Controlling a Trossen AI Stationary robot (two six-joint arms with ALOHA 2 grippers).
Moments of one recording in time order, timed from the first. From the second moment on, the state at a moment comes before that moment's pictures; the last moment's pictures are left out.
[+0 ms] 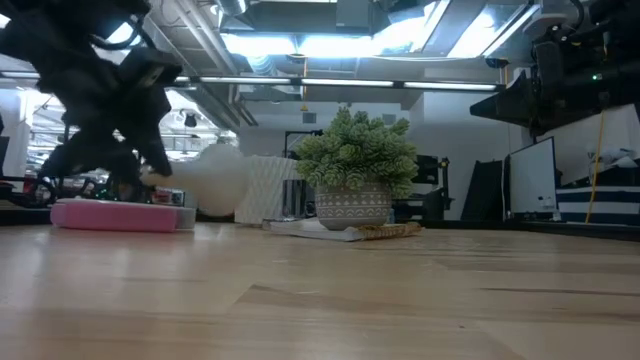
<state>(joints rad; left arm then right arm) -0.24 1.08 0.42 -0.21 -0.26 -1.37 -0.02 0.50 0.08 0.36 0.45 0.13</state>
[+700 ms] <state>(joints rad) -0.30 1.36 0.42 -0.03 -0.27 -1.45 -0.02 0.50 0.08 0.34 0.45 0.13</state>
